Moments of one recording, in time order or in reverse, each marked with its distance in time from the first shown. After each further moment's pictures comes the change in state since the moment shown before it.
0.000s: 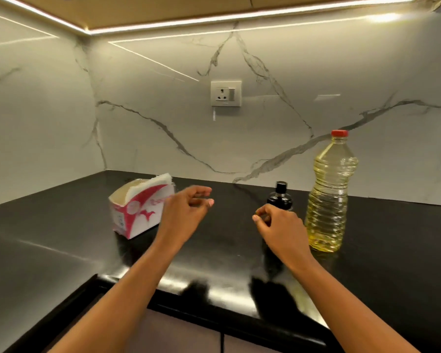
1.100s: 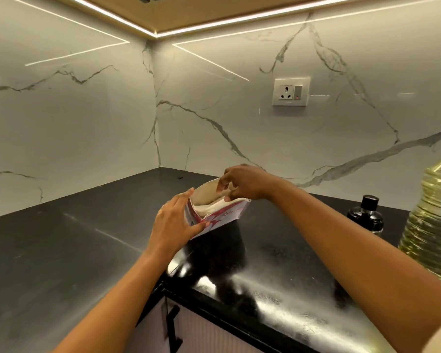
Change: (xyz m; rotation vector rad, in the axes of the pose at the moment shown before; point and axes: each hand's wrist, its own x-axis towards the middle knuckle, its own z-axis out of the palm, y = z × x) left_hand 0.009 -0.118 -0.110 0.544 0.111 0.018; right_hand 0.131 -0.177 0.076 -0.168 -0.523 -0.768
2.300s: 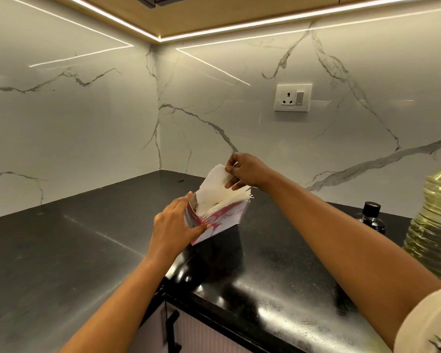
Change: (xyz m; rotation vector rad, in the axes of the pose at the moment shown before) left_hand 0.002 -0.004 0.004 0.001 0.038 -0.068; right_hand 0.024 0.008 -0.007 0.772 0.199 0.317
